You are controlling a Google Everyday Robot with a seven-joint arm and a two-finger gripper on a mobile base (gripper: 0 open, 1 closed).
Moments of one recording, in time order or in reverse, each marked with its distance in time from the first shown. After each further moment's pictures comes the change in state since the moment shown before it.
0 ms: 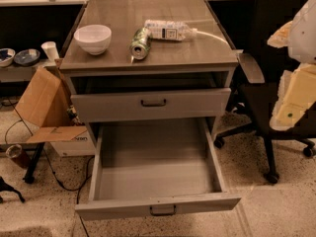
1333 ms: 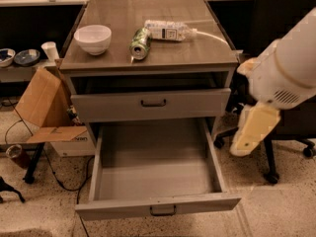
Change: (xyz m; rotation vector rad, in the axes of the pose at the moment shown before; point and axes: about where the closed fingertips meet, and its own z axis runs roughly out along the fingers) arm -0.031 0.028 0.064 0.016 -0.091 -0.007
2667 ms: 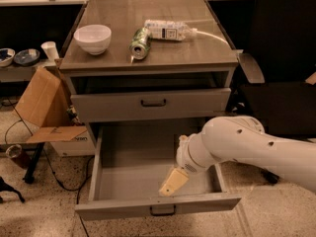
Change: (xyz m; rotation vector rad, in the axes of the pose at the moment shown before) arm -0.041 0.077 0.282 -0.132 -0.196 0.196
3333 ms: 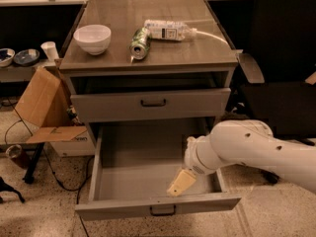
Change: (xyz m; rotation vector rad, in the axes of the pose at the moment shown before) arm 0.024 -0.011 0.000 0.025 0.013 0.028
